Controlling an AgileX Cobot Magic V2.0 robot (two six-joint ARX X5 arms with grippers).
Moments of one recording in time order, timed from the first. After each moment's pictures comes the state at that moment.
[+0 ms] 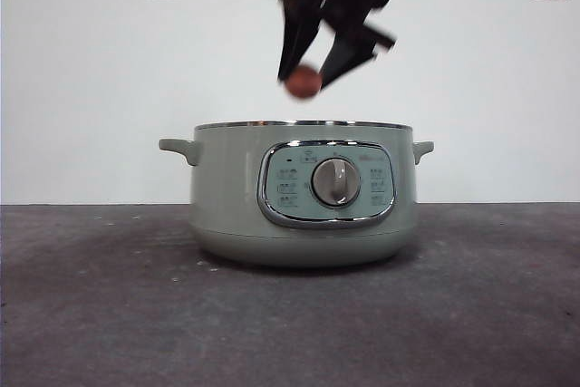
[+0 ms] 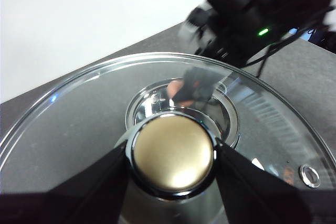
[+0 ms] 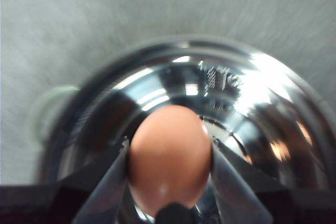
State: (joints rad) left arm -0.32 1.03 1.65 -1.03 0.28 0.14; right arm 0.52 1.98 1.92 -0.80 -0.19 0.00
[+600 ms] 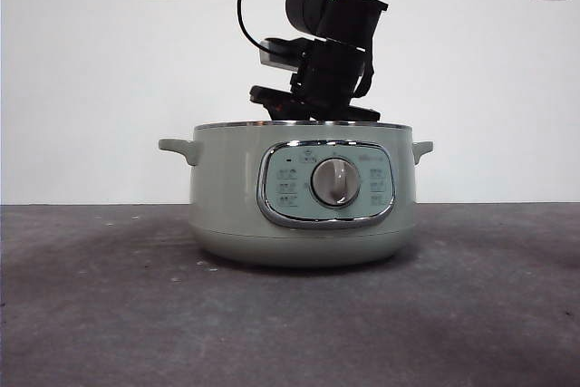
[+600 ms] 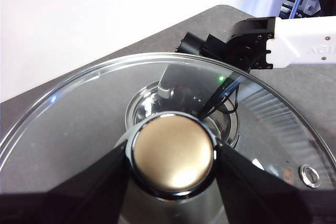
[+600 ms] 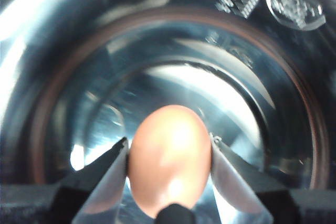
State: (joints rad) left arm -0.32 1.03 1.65 -1.03 0.28 0.14; right arm 0.56 2.17 1.96 -0.89 -0.08 -0.08
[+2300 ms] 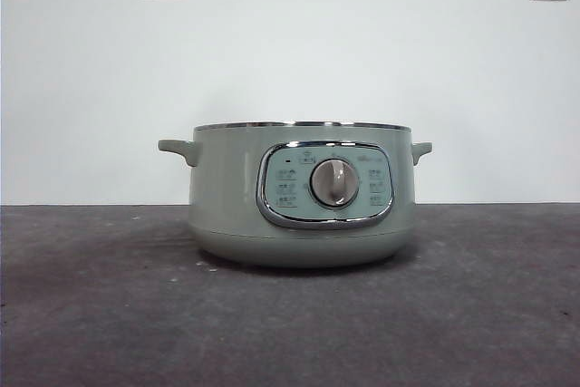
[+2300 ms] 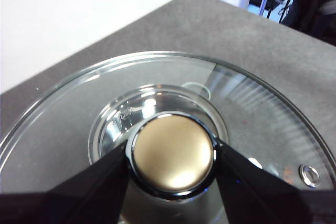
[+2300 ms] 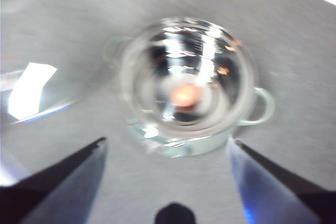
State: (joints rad) left arm -0.46 1.31 1.65 -0.82 0.28 0.15; right arm 0.56 1.40 2.02 -1.35 -0.12 -0.08
